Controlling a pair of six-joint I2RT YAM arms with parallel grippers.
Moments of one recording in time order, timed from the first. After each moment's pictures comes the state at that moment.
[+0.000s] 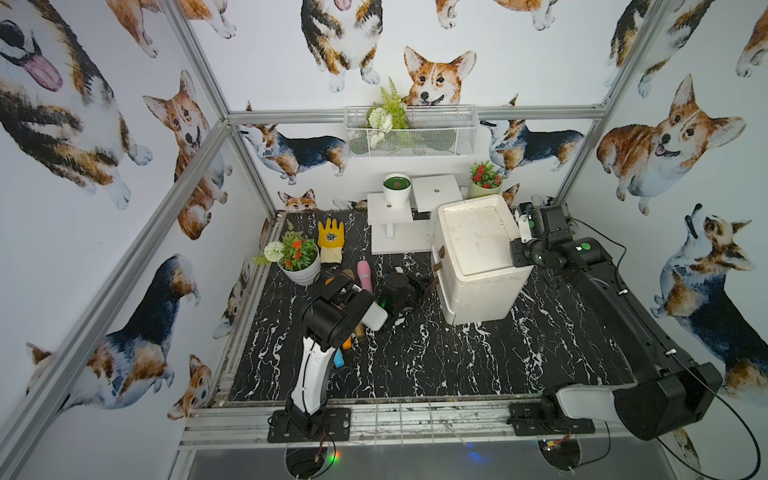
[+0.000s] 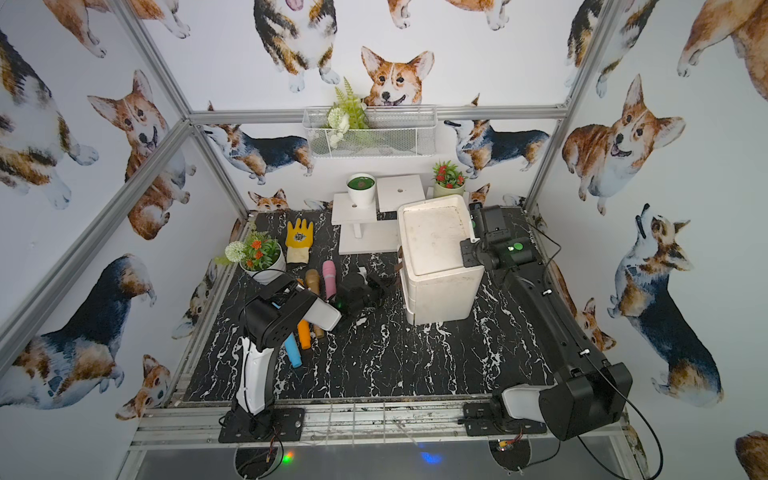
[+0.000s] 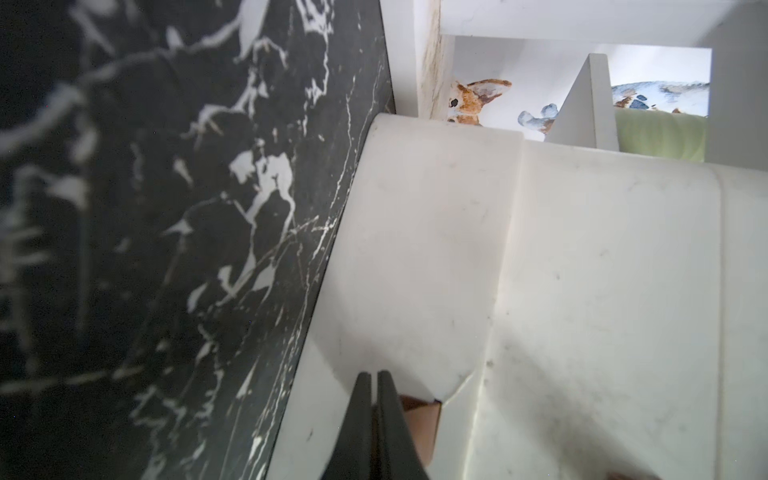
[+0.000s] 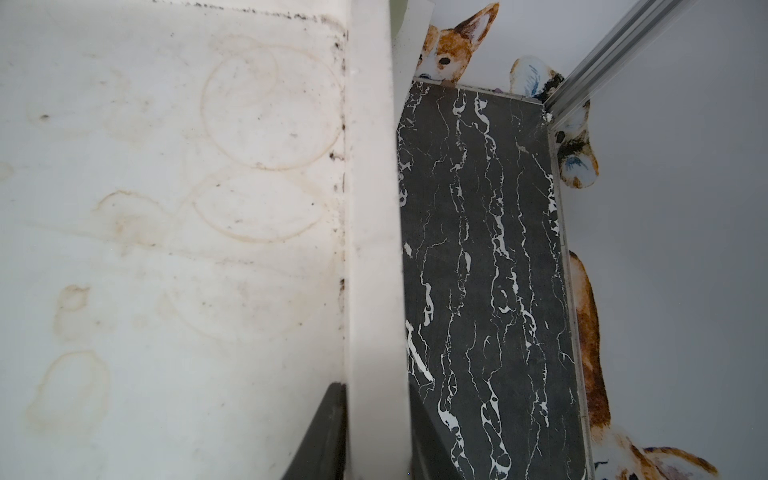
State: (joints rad) left arm -0.66 2.07 0.81 0.96 0.17 -1.60; right arm 0.31 1.32 1.35 -0.91 0.21 0.05
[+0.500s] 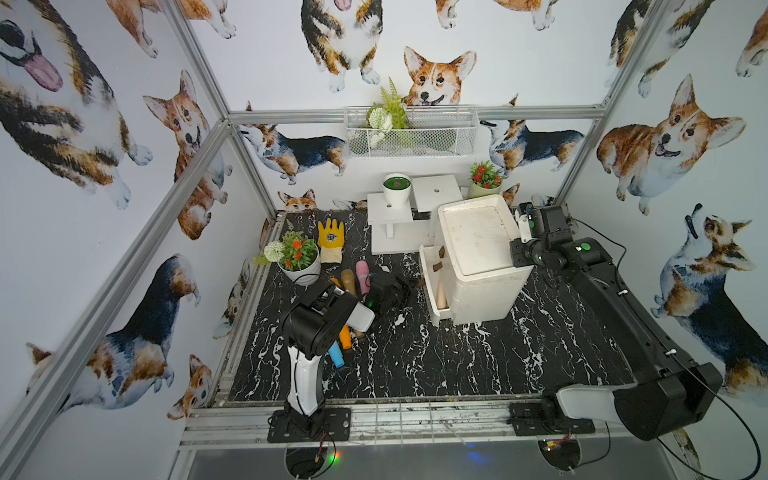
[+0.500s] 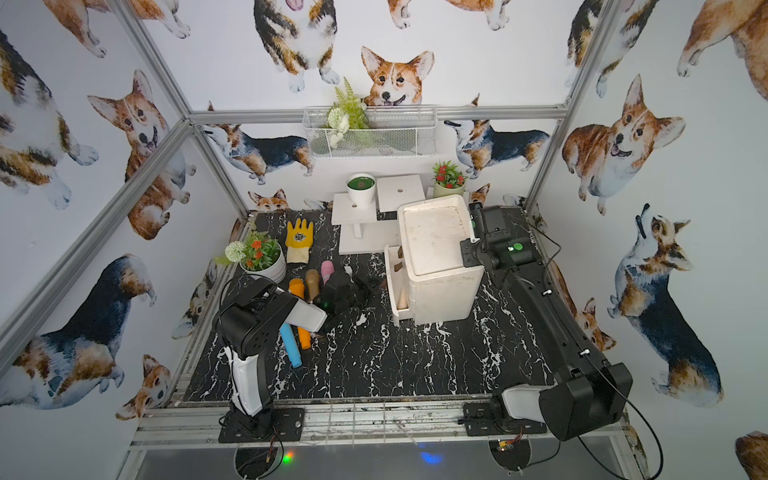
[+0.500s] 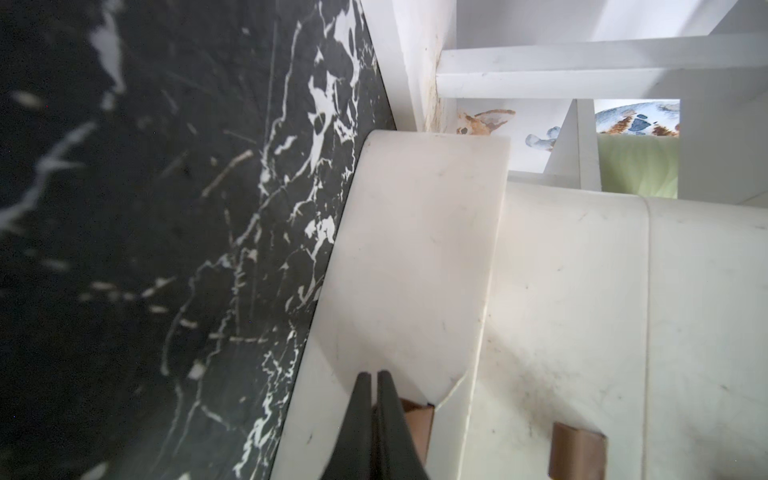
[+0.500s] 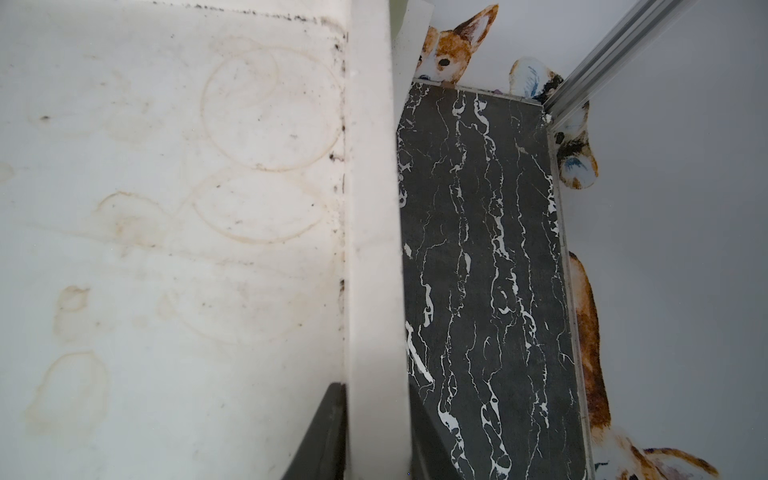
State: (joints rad) left arm -0.58 1.94 0.70 0.85 0.19 -1.50; right arm 0.31 1.32 1.35 -0.91 0.21 0.05
